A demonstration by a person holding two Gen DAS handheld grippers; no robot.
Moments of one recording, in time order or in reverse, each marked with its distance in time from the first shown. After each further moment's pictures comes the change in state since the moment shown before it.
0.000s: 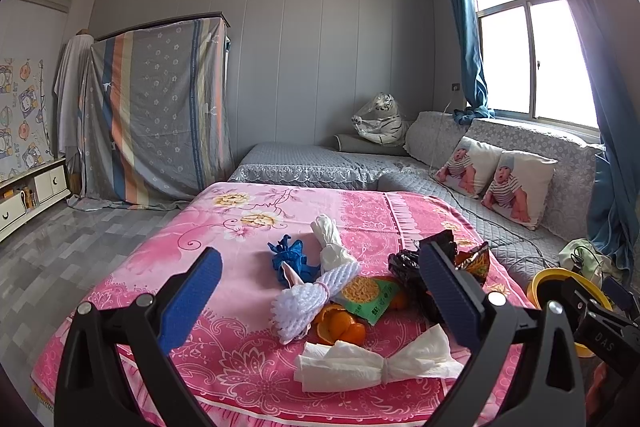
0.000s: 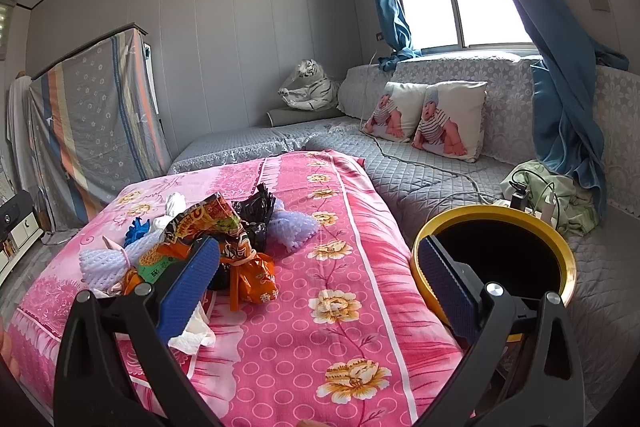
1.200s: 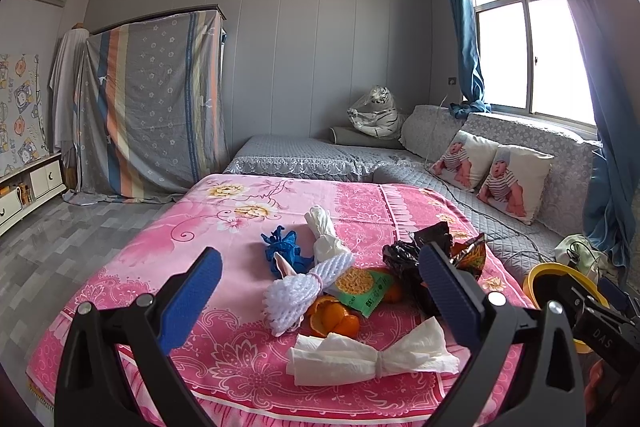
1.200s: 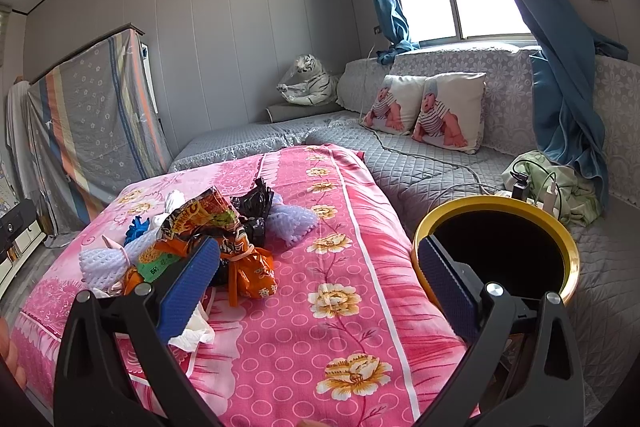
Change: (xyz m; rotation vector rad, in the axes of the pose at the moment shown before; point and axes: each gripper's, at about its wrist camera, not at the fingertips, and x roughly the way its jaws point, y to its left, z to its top) left arm 0.006 -0.006 -0.007 -0.005 0.033 -0.013; right arm 0.002 -0.002 -0.003 0.020 0.019 0.002
